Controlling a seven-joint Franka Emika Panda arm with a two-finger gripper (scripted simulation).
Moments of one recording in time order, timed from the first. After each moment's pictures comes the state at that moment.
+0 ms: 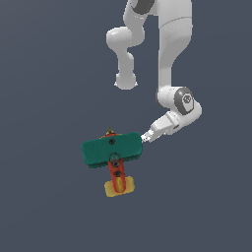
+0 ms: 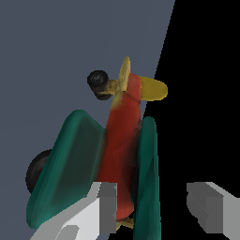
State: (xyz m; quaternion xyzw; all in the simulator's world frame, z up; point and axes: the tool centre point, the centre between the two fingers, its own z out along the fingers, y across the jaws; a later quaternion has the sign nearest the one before) arm 0.006 0.072 0.144 0.72 0.28 0.06 0.63
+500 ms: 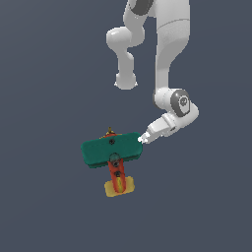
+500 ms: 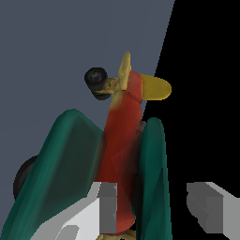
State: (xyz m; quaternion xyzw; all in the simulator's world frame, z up) arm 0.015 0.057 0.140 0.72 0.28 0.07 0.64
